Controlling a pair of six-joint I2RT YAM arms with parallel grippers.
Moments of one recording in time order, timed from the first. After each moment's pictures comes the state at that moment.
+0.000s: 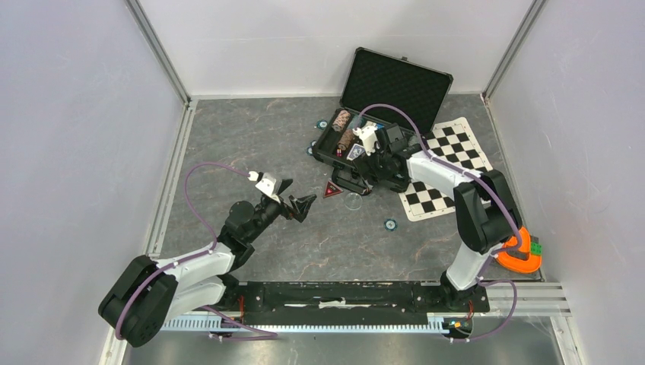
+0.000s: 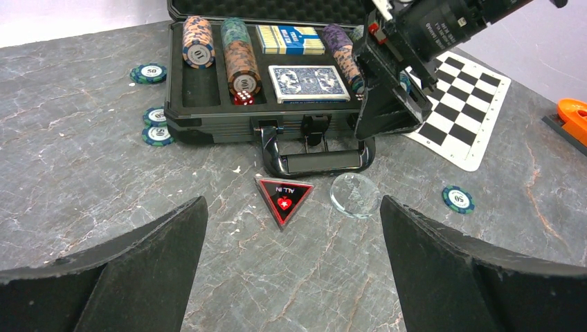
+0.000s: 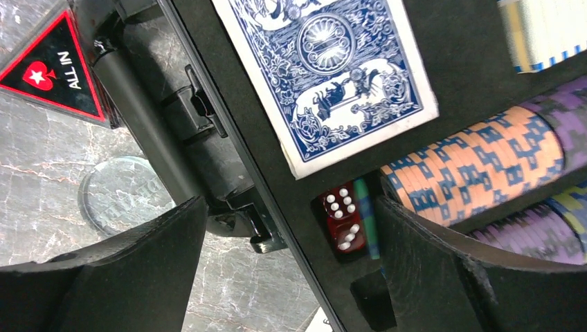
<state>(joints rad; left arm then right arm) -0.59 1.05 0.17 0.91 0.10 -0.16 0.44 1.74 1.15 -0.34 -0.06 -0.23</state>
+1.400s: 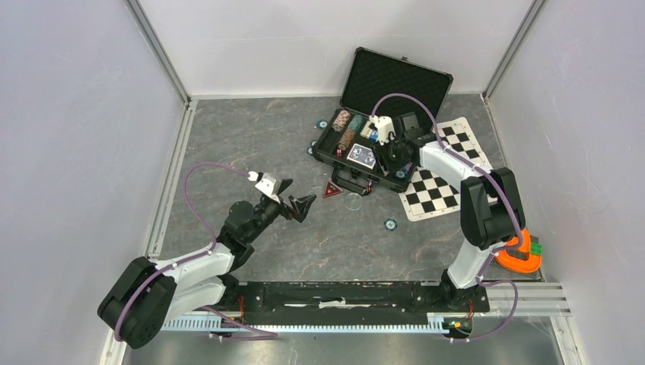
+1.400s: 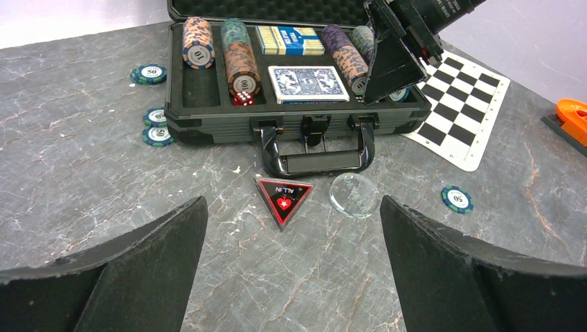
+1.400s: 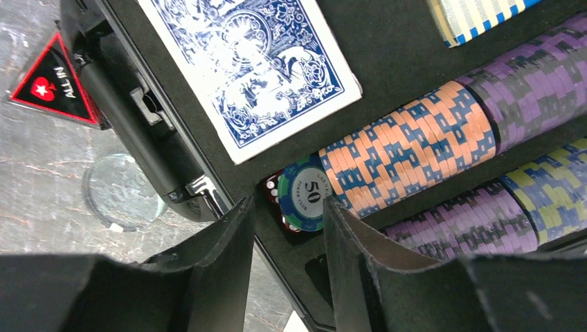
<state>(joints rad) -0.59 1.04 0.17 0.90 0.10 -0.16 0.31 1.76 1.23 -0.43 -0.22 -0.19</state>
